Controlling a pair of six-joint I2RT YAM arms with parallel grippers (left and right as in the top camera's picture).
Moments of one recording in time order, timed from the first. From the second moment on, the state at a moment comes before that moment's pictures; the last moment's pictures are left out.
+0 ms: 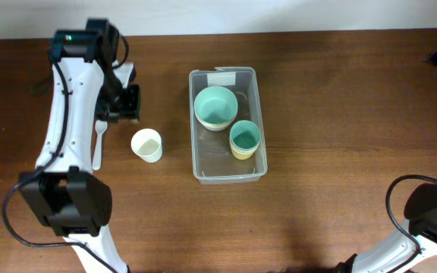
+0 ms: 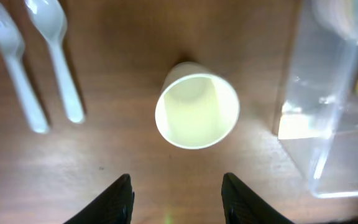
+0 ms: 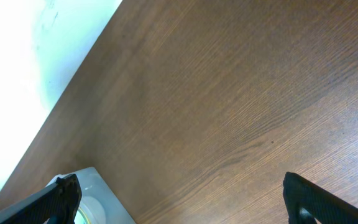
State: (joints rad) left arm -0.03 2.03 2.04 -1.60 0.06 -0.01; right arm -0.55 1.97 2.36 -1.48 -0.30 0.36
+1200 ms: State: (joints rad) left arm -0.18 1.92 2.44 -1.58 0.12 -0.07; right arm -0.55 1.97 2.36 -1.48 -0.30 0.36
